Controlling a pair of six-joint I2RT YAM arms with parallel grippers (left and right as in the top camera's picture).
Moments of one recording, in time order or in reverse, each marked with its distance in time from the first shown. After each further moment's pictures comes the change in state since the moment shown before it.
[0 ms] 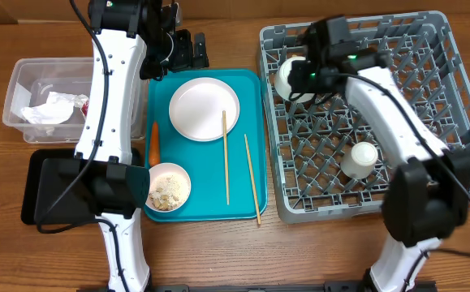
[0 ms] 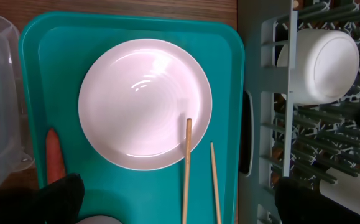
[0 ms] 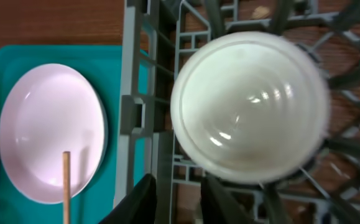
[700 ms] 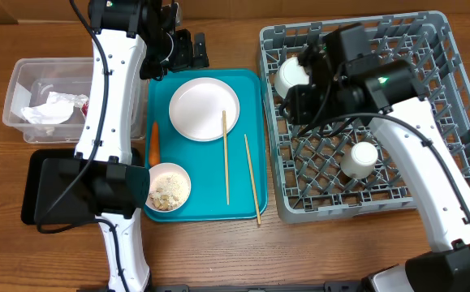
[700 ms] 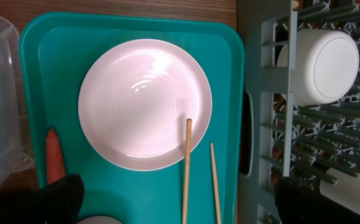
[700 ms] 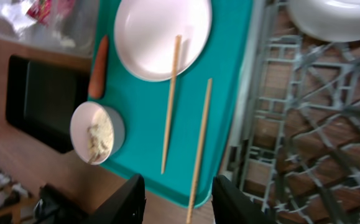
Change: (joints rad) left arm 0.000 0.000 0.000 0.001 0.000 0.000; right arm 0.122 -0.285 0.003 -0.386 -0.167 0.031
